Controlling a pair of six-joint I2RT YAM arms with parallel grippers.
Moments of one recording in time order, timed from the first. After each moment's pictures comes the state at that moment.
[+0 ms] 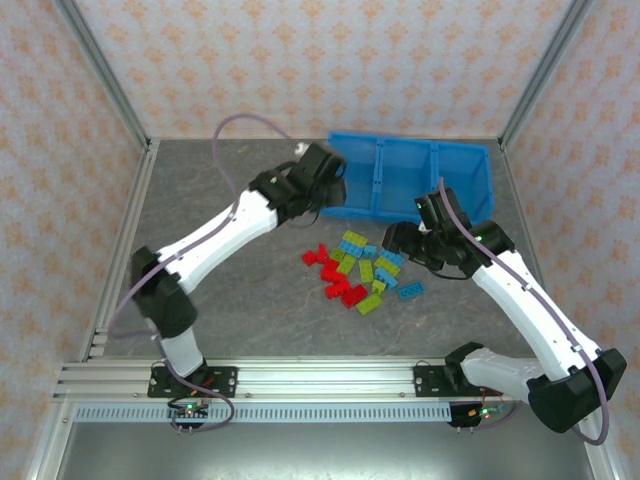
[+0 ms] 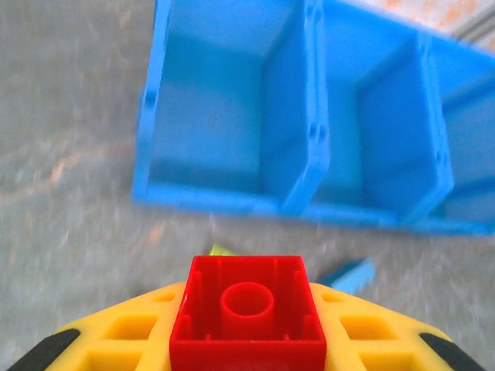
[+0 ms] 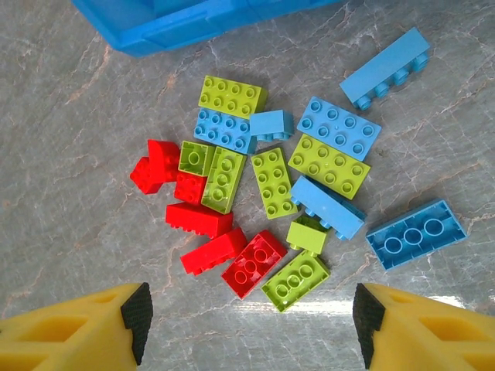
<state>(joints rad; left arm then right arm) -0.69 1.83 1.82 -0.78 -0.24 -0.71 0.48 1.09 1.14 -1.04 -0.07 0.77</state>
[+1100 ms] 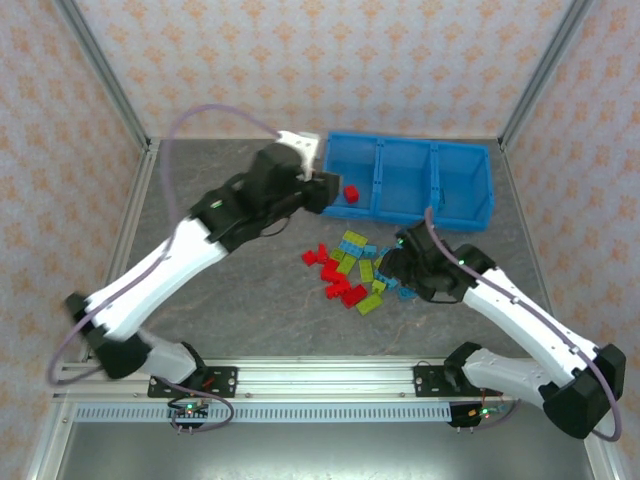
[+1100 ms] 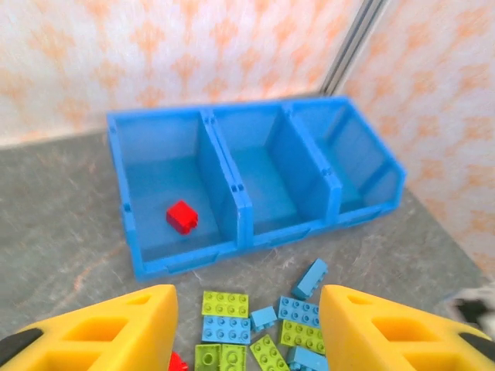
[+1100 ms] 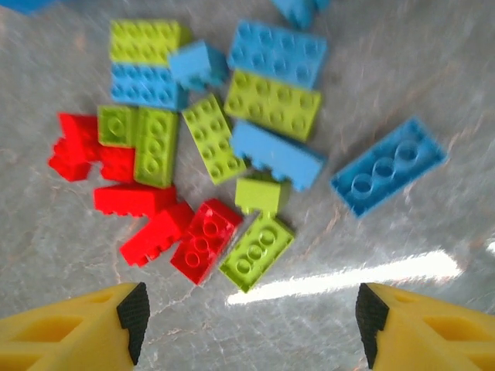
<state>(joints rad) -0.76 1.36 1.57 -0.65 -0.21 -0.34 0.67 1.04 0.90 -0.98 0.07 1.07</state>
